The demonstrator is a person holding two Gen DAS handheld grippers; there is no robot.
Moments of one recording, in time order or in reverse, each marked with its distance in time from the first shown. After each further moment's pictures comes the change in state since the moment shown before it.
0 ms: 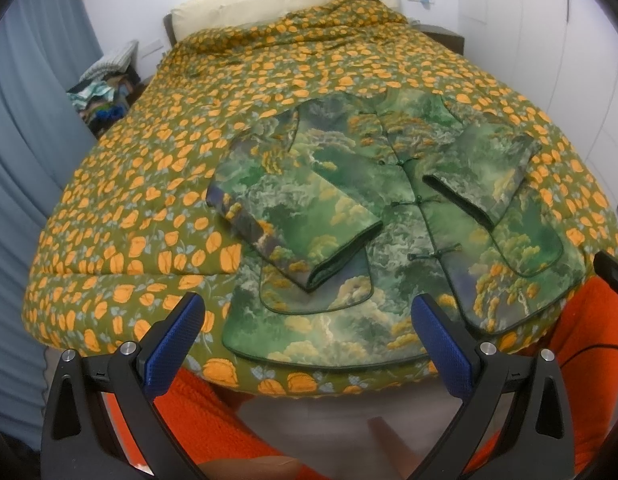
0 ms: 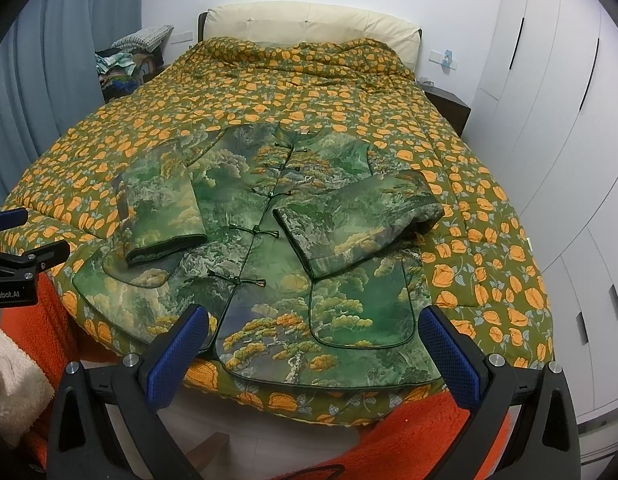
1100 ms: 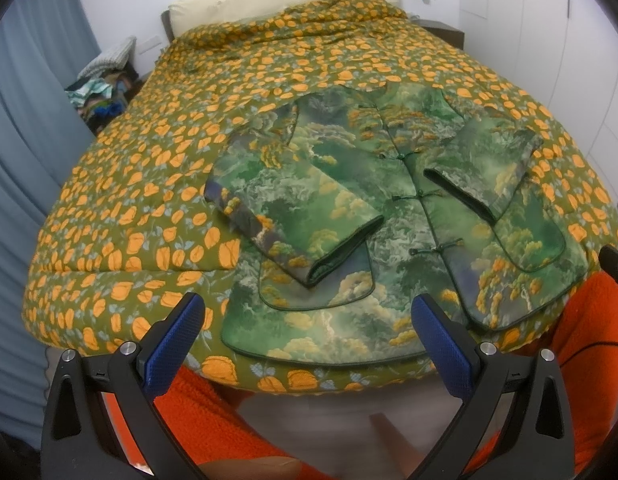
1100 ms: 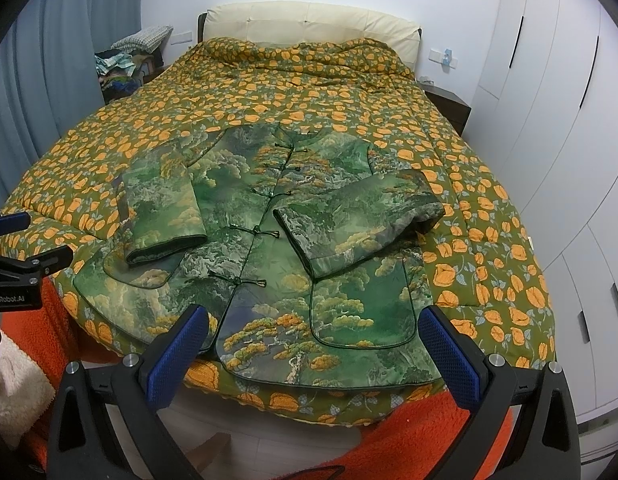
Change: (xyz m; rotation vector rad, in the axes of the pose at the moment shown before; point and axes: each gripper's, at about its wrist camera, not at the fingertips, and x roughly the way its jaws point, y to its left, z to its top) left arm 0.008 -0.004 -0.002 0.000 0.022 -0.002; right arm 0.003 0.002 -0.002 0.004 0.001 0.004
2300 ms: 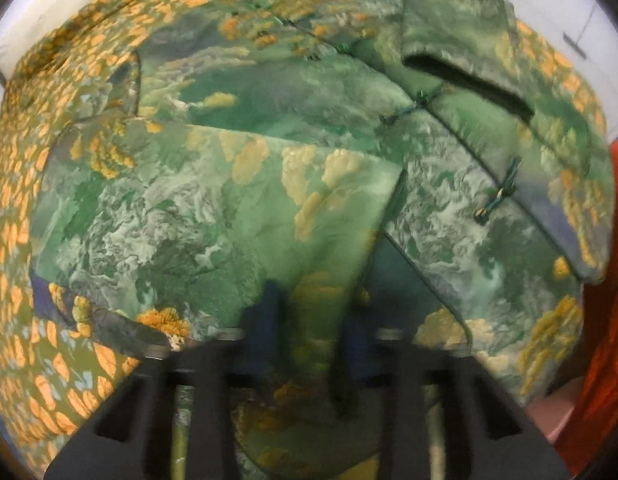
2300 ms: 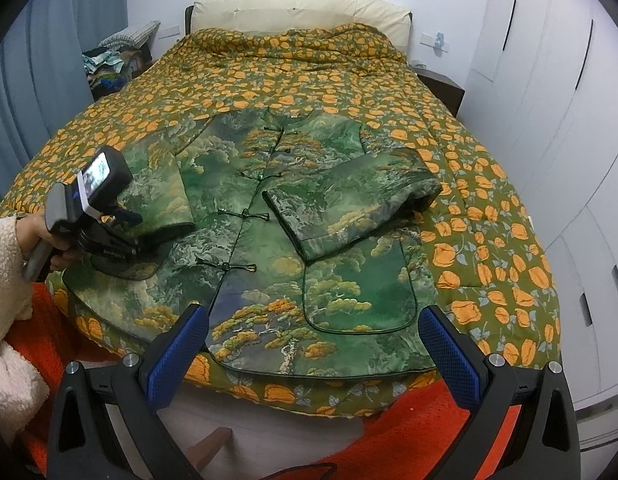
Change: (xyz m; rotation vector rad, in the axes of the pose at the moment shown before) left arm 0.200 -0.008 0.047 0.467 0.225 -0.338; right arm 0.022 -0.009 -0.005 0.038 0.069 0.003
